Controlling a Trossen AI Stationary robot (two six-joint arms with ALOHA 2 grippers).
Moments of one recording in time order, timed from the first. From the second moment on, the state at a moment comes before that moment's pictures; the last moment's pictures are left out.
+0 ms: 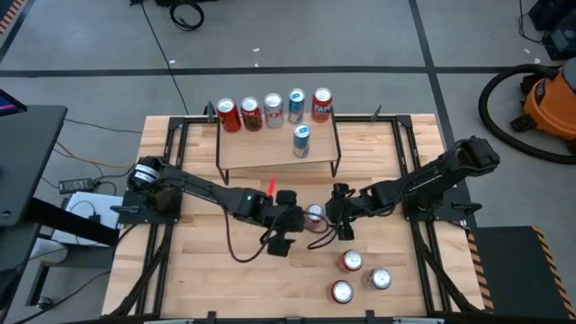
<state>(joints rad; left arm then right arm) -0.27 1.84 1.50 -0.61 -0.17 -0.03 0.25 1.46 0.70 -0.23 0.22 0.13</state>
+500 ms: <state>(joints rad) -0.13 1.85 1.50 -0.54 0.00 0.10 0.32 1.40 0.70 -0.18 0.09 0.18</state>
